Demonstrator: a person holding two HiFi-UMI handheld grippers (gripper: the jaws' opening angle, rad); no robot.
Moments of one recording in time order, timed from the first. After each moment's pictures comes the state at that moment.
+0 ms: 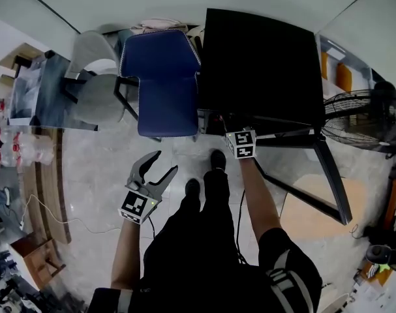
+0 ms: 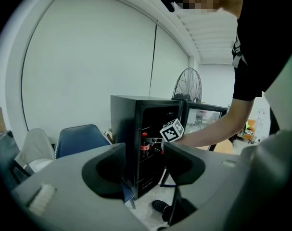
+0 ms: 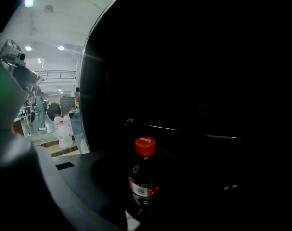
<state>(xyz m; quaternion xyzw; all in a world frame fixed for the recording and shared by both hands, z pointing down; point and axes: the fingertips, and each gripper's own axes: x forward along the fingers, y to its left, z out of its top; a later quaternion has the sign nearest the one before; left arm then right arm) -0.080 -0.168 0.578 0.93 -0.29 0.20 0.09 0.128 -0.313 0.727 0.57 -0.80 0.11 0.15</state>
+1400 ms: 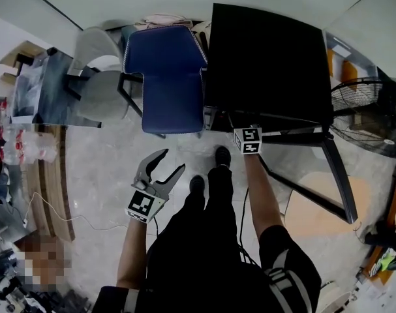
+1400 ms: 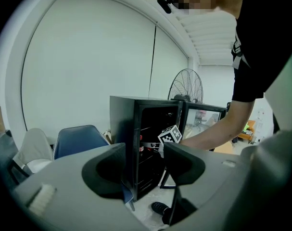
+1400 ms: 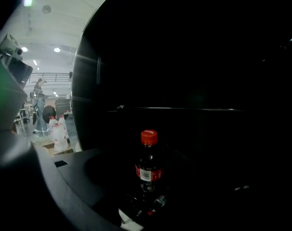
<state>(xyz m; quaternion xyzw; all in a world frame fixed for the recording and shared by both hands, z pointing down) -0.079 -0.167 0.580 0.94 -0.29 0.19 0.08 0.140 -0.318 0.755 0.59 -0.79 0.12 0.13</state>
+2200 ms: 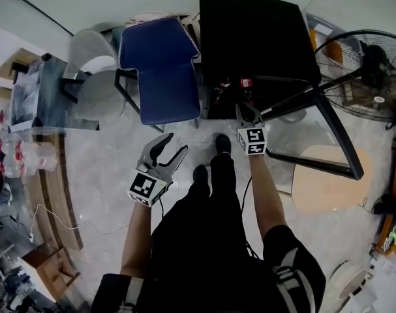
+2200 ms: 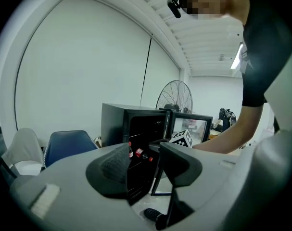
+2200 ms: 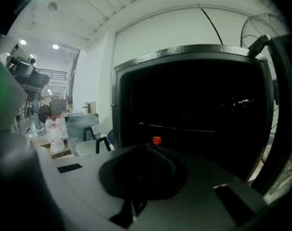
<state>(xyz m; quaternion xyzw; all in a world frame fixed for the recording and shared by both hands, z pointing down) -0.088 -0.133 0.560 0.96 -0.24 0.13 0.09 0.133 -0.216 0.698 0.63 -0.76 0.09 0.13</state>
